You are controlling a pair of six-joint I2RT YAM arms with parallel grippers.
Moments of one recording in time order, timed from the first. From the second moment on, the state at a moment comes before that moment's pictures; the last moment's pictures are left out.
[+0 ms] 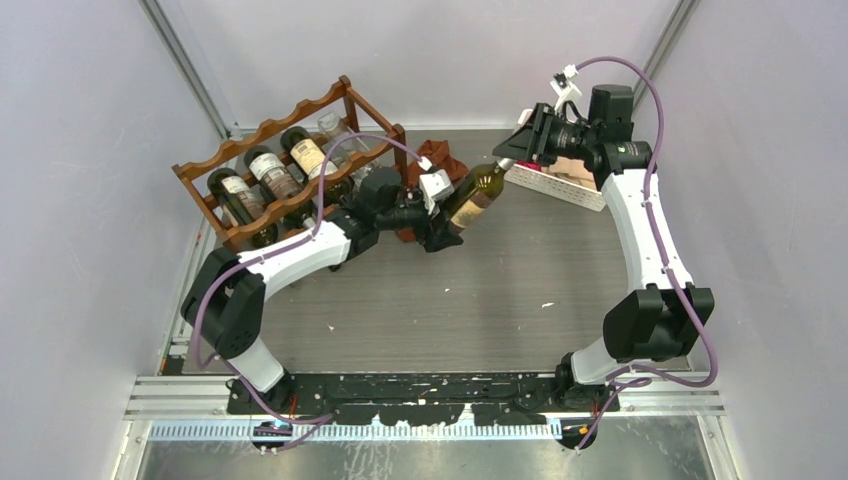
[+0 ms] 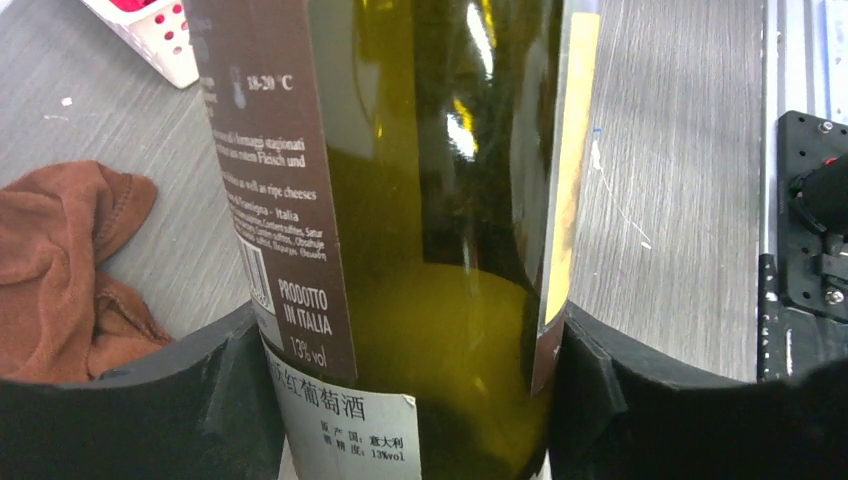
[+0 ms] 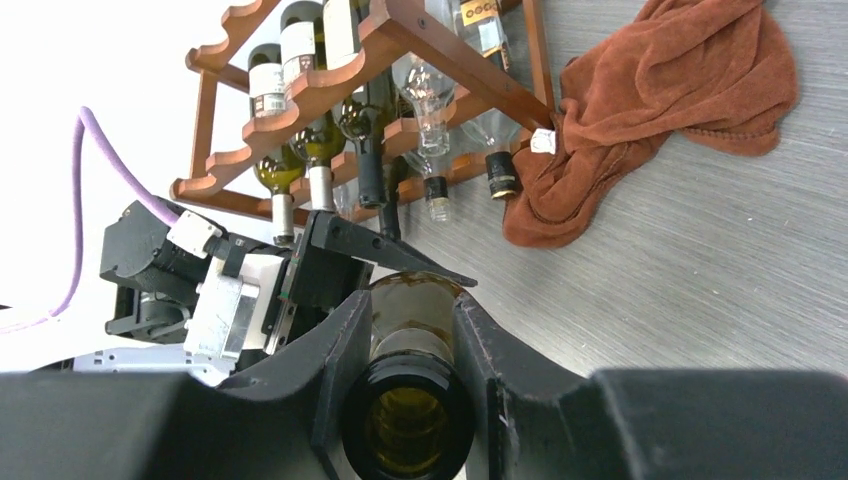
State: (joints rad) left arm -0.70 1.63 1.12 0.20 0.58 0.14; right arm 0.02 1.51 1.59 -0.56 -0.87 0.39
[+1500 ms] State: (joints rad) left arm -0.68 1.84 1.69 -0.93 0.66 0.39; right arm 0.13 1.36 1.51 -1.25 -1.06 -1.58
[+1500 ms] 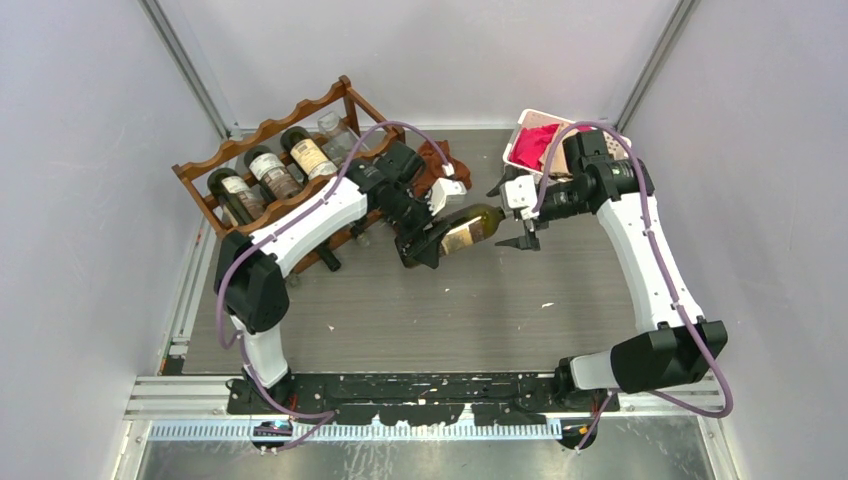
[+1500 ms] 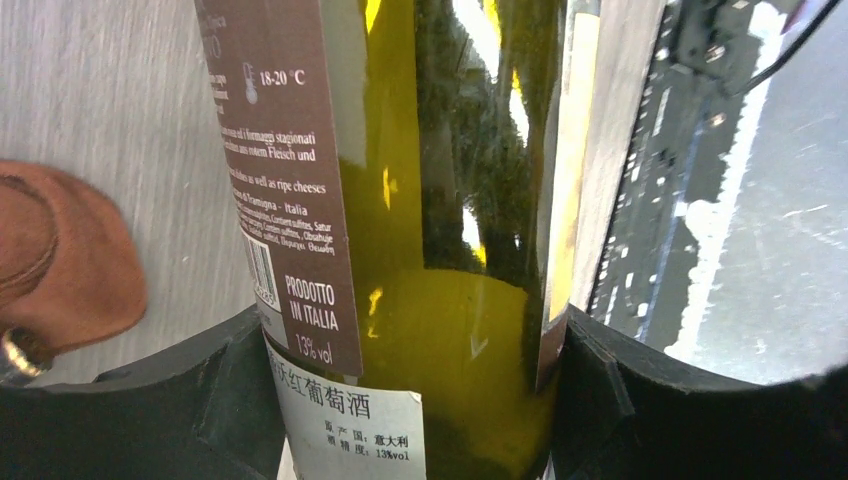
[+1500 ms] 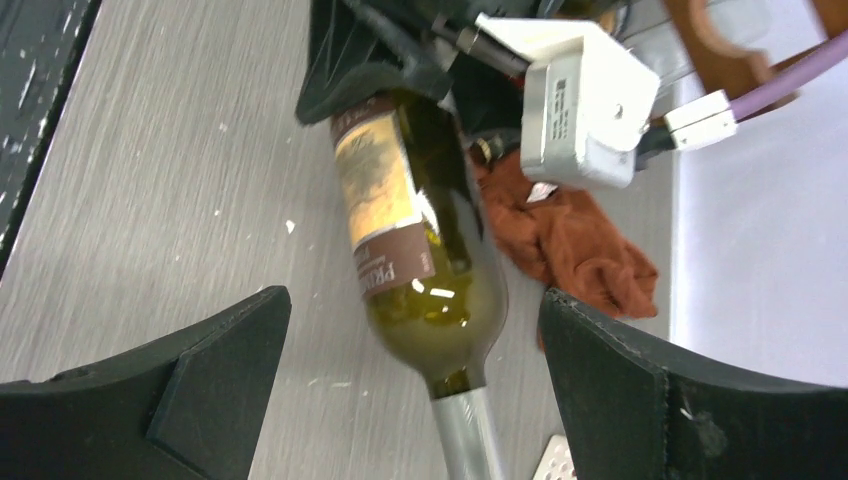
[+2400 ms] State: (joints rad) left arm -0.73 1.83 1.69 -0.99 0.64 0.58; right arm 0.34 1.35 1.29 -1.02 -0.69 -1.48
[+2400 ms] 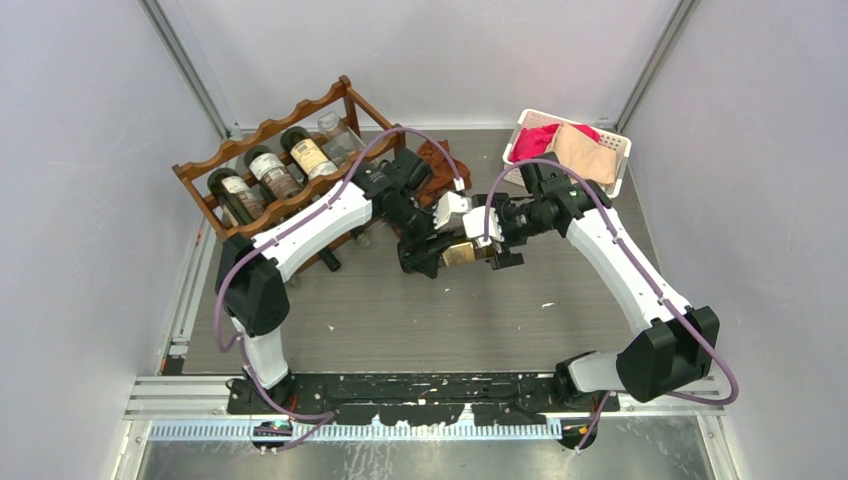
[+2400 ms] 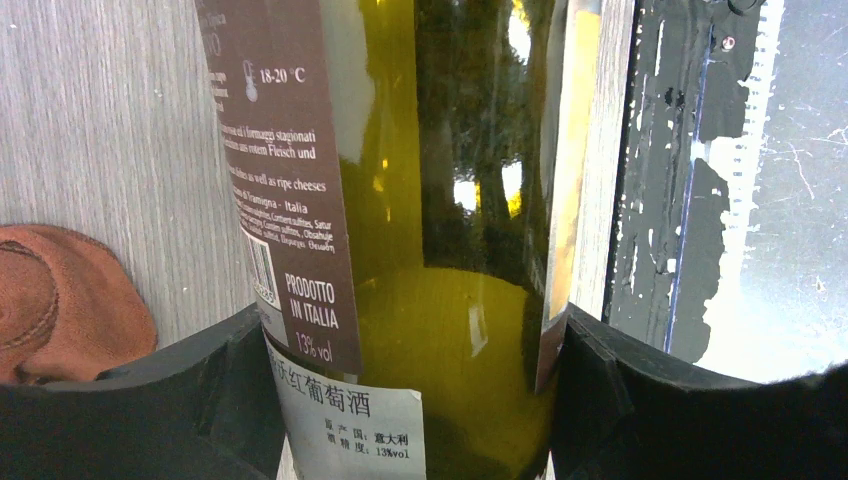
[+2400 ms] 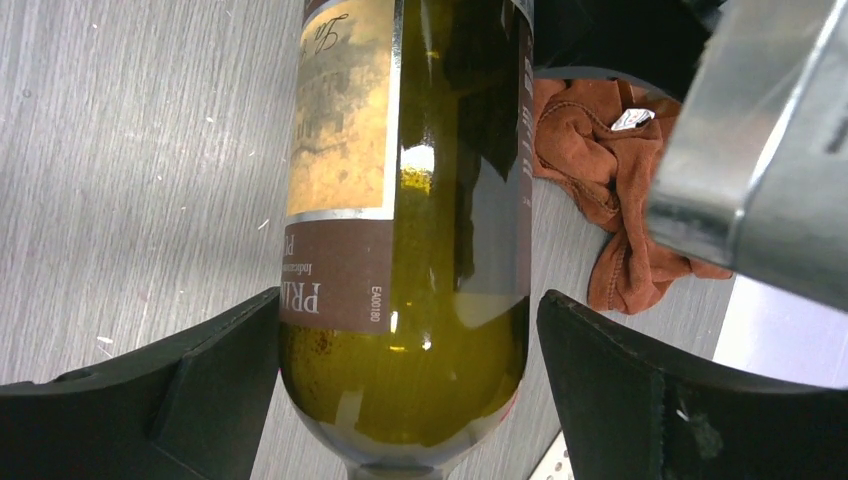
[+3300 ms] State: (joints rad) left arm -0.73 1.51 1.39 -0.64 0.62 0.55; right arm 0.33 1.23 1.18 -0.92 -0.67 -1.28
